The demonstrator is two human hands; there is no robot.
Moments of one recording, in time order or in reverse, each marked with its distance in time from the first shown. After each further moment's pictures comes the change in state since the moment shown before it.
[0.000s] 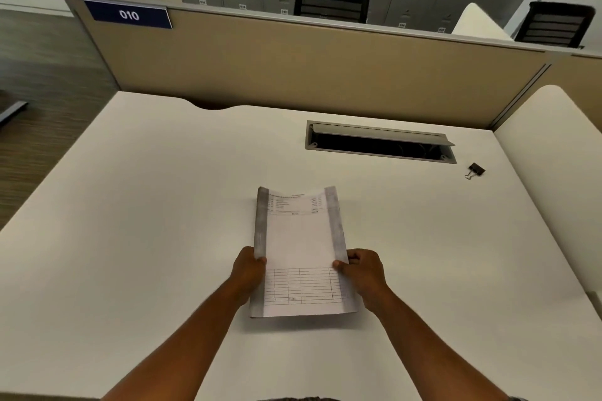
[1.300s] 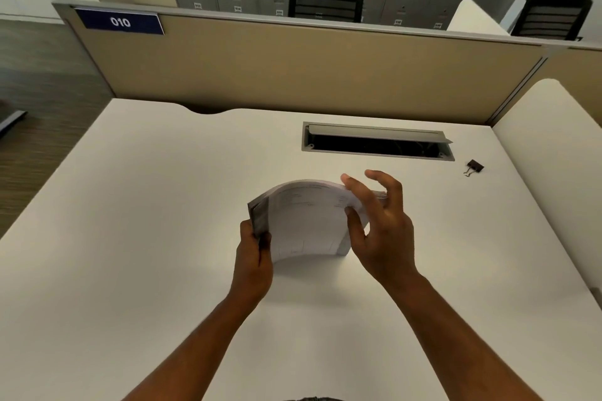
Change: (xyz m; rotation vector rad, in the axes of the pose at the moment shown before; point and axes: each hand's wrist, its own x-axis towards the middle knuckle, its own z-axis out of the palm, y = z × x) left_hand -0.044 0.042 -0.001 -0.148 0.175 0.661; right_hand -0.049 -0.109 -0.051 -0.441 0.497 -1.139
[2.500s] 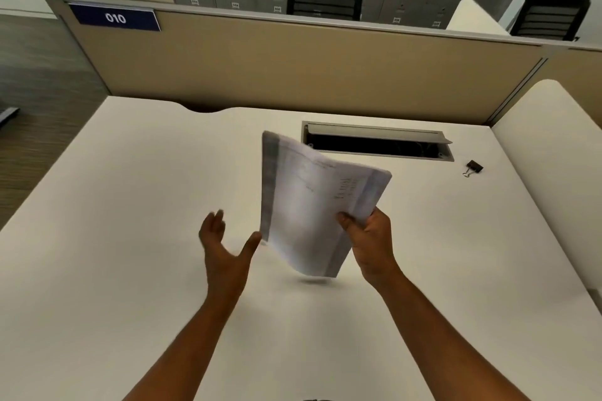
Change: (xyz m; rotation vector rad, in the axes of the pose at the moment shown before) left_hand 0.008 -0.013 -0.029 -0.218 0.217 -0.247; right_hand -0.012 0.010 0.044 0.857 -0.089 0.842
